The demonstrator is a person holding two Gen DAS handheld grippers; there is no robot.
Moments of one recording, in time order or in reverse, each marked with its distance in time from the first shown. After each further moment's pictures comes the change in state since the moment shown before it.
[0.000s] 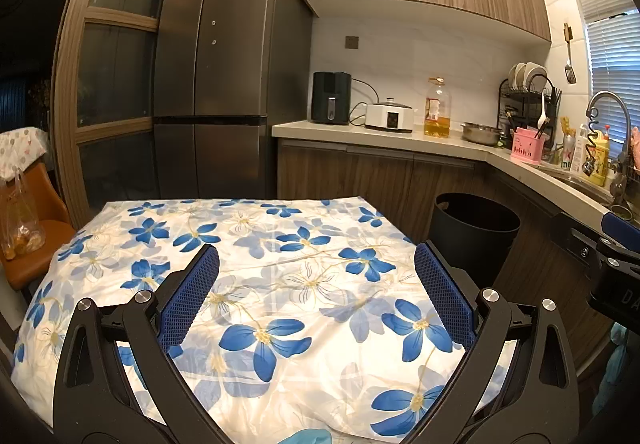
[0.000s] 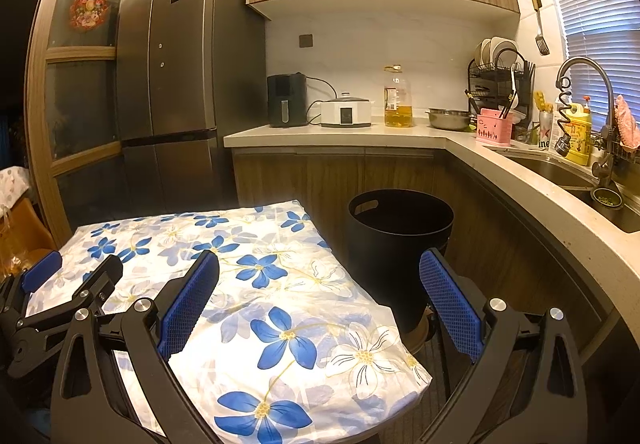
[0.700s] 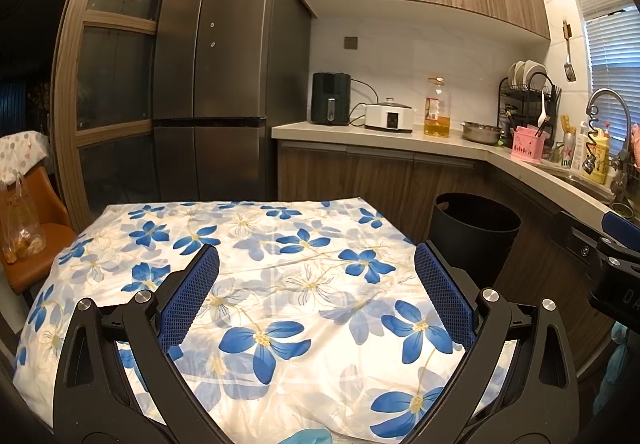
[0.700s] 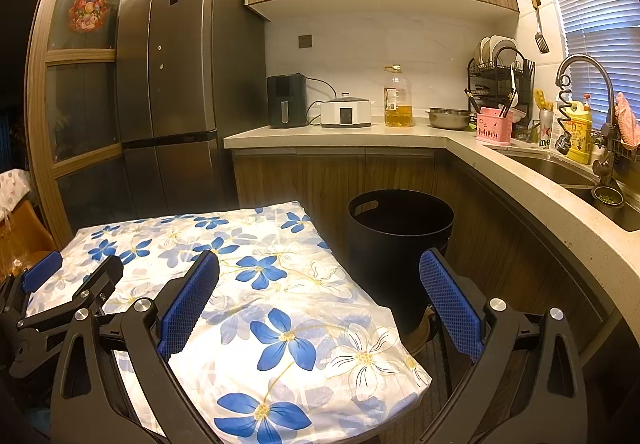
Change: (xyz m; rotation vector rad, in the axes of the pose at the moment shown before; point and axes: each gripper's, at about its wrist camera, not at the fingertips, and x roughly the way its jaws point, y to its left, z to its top) left arm -0.001 -0.004 0.003 0.008 -0.003 0.004; right arm 0.001 -0.001 0.001 0.005 -0.001 0.003
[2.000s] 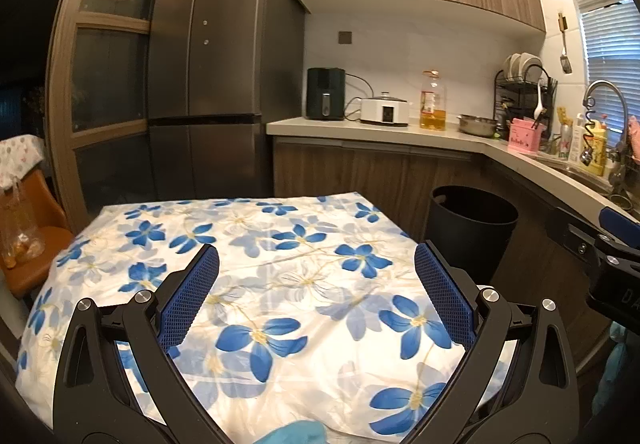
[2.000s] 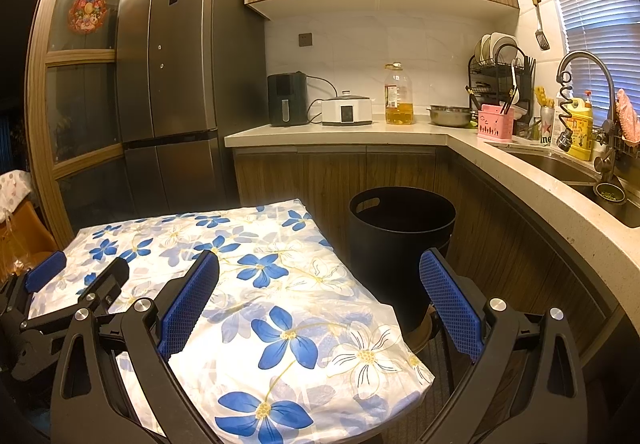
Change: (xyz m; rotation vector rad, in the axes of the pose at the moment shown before) left arm 0.001 -0.004 -0.001 0.020 0.020 -0.019; right arm 0.004 -0.001 -0.003 0.003 0.004 0.005
